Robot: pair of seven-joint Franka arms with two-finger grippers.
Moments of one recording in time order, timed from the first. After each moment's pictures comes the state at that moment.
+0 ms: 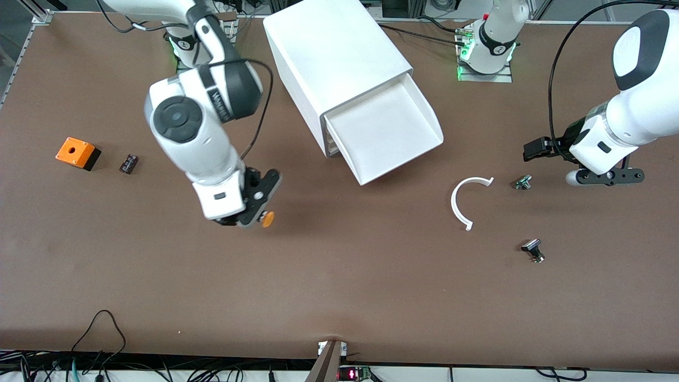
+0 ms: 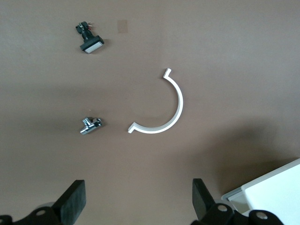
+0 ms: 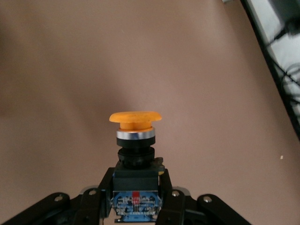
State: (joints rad) left arm 0.10 0.11 -0.18 -1.70 -0.07 1.68 -0.17; right arm 0.45 0.54 -0.04 -1.32 -0.03 1.95 -0.63
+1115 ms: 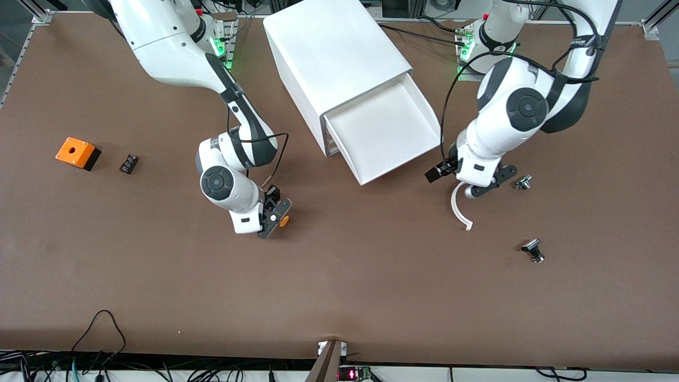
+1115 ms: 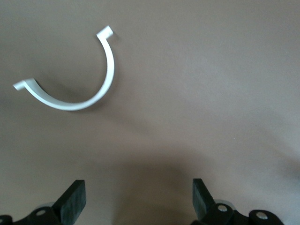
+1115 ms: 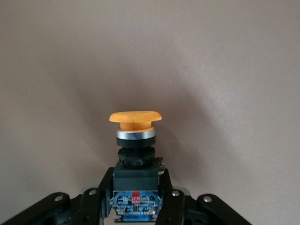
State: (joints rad) left arm -0.06 0.23 -0.36 -1.94 -0.08 2.12 -0.95; right arm 0.43 0.73 0.01 -1.64 0.14 2.35 -0.59
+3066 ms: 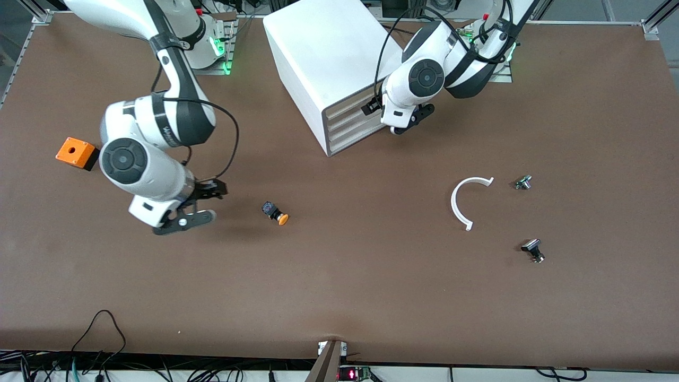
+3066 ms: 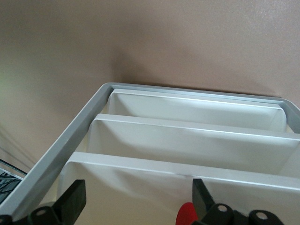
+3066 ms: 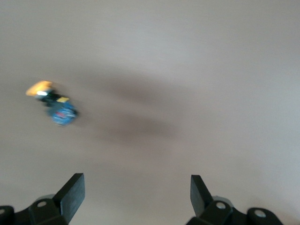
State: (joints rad) left arm -0.08 0.19 -0.67 -2.12 -0.37 2.02 -1.20; right arm 0.39 0.45 -0.15 -1.54 -0.04 1.86 0.00
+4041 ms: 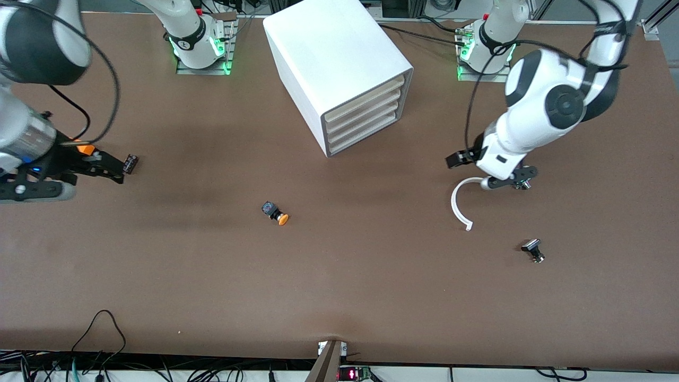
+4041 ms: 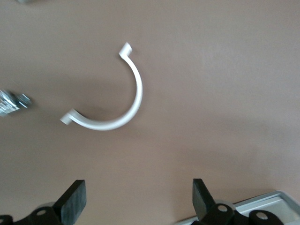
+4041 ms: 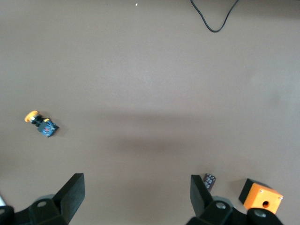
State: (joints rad) left arm 0.11 0.10 -0.37 -1.98 -0.09 1.99 -0.43; right arm 0.19 0.23 -0.17 -1.44 0.03 1.70 -0.01
